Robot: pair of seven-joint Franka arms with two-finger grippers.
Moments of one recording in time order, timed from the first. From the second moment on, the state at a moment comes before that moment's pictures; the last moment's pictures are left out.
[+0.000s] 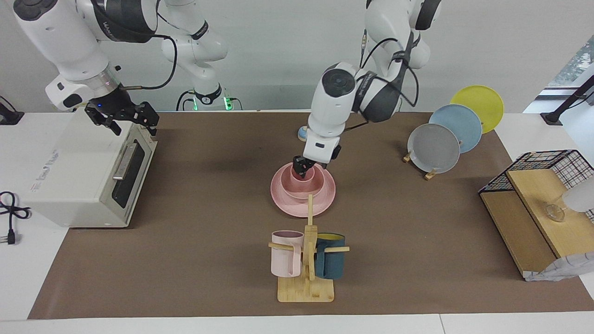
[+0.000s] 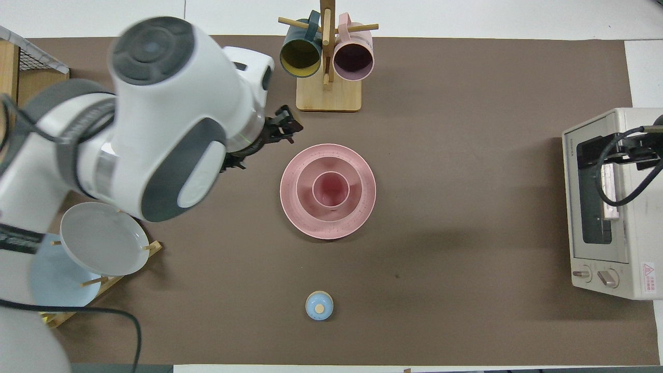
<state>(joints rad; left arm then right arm) -0.48 0.25 -0.01 -1.43 -0.10 1.71 -0.87 0.09 0.01 -0.14 -1.61 0.01 1.55 -0.02</state>
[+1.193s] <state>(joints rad) -0.08 -0.06 -0.02 -1.63 -0.02 1.50 -0.14 0.09 0.01 -0.14 -1.62 0.01 1.54 -0.02</state>
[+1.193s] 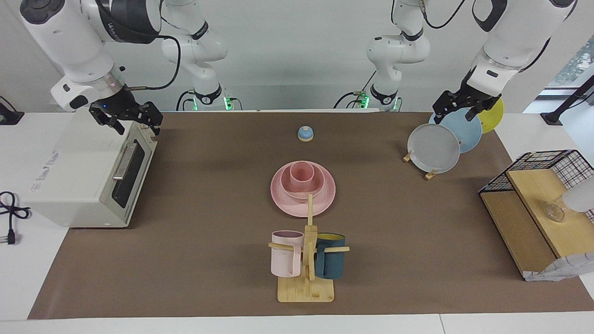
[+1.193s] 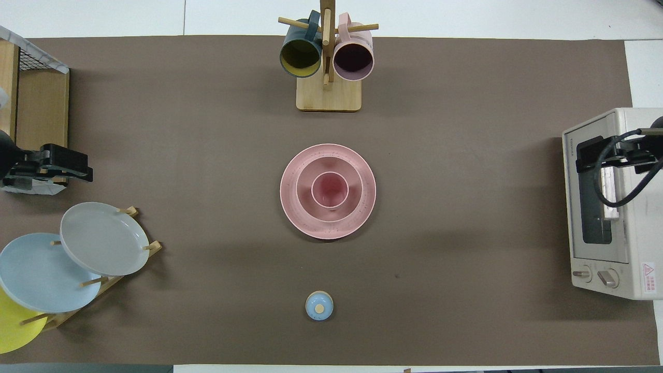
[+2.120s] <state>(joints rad) -0.01 -0.08 -0.08 -1.63 -0.05 1.42 -0.14 0.09 0.01 -0.14 -1.62 0.01 1.54 -0.02</state>
